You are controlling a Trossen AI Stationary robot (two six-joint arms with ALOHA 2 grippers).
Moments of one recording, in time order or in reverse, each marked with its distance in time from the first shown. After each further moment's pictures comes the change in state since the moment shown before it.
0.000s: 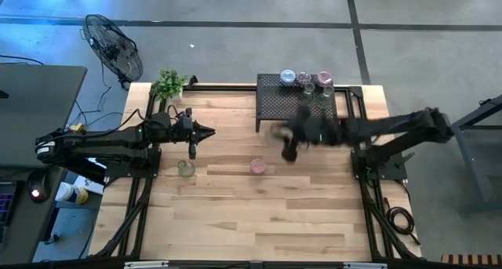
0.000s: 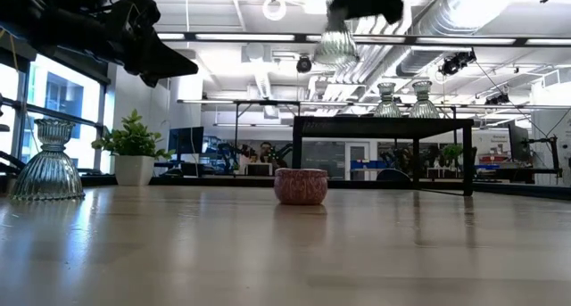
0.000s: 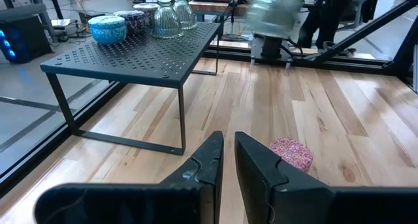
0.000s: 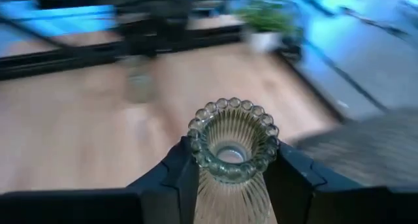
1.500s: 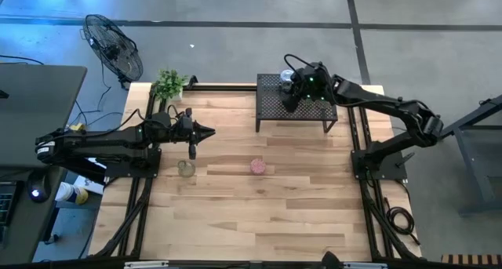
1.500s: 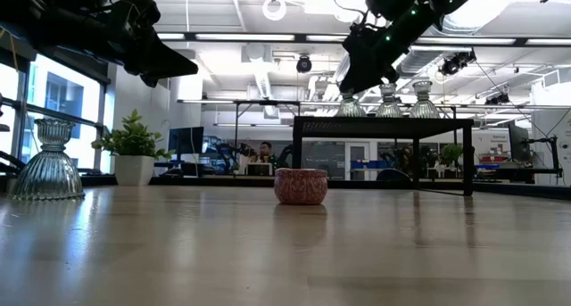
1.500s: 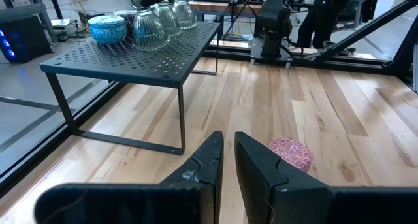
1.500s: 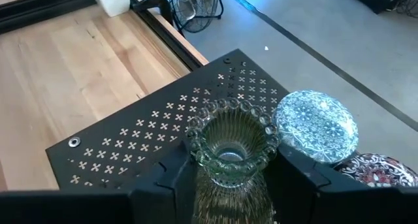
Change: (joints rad) left arm 0.000 0.000 0.000 -0.001 0.000 0.000; right arm -0.668 0.120 -0.001 0.022 -0.314 -0.168
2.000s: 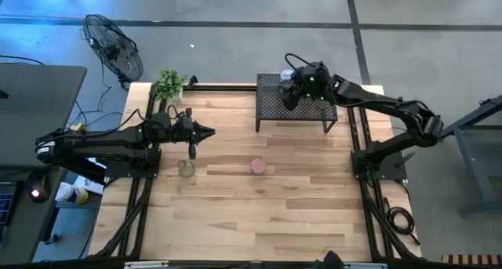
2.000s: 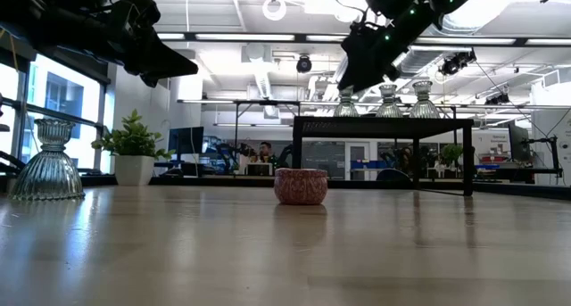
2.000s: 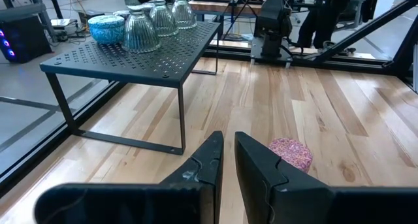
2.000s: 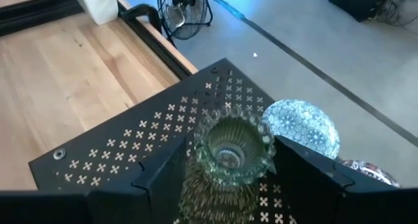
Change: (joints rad) left arm 0.000 0.000 0.000 -0.001 0.000 0.000; right arm 0.002 -0.001 0.000 0.024 0.050 -0.007
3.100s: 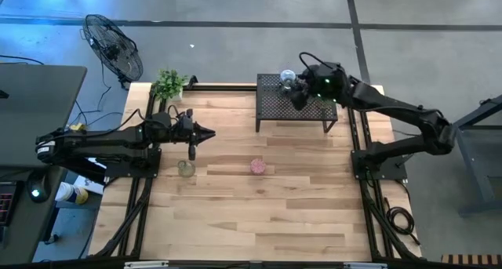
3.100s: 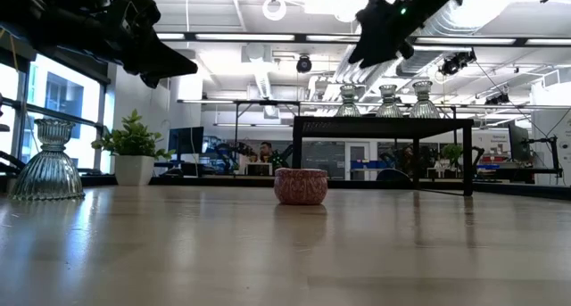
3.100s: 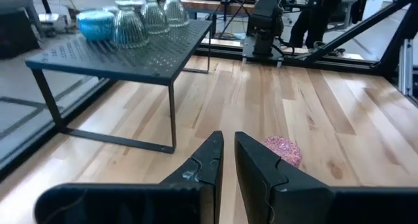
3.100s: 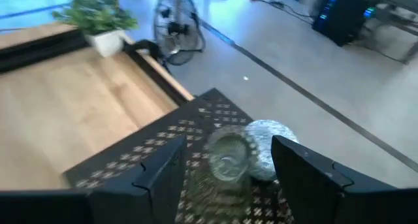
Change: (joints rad) left arm -0.001 0.005 0.000 -0.002 0.031 -0.017; right arm 0.049 -0.159 0.000 -0.059 0.066 0.012
